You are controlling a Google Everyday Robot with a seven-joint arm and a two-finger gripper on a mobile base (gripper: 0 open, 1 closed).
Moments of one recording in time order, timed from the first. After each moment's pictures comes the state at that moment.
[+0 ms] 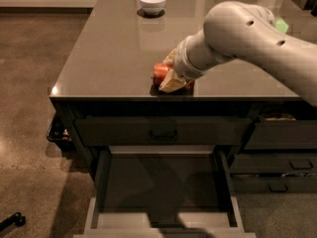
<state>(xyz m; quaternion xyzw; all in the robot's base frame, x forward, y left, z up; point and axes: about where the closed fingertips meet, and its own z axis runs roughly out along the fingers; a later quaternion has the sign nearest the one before) 0.628 -0.040 0.860 -0.64 0.68 0.00 0.36</state>
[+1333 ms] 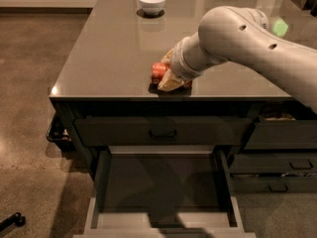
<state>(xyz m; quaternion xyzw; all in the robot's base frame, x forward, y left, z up) 0.639 -0.035 0.853 -0.64 0.67 -0.02 0.37</state>
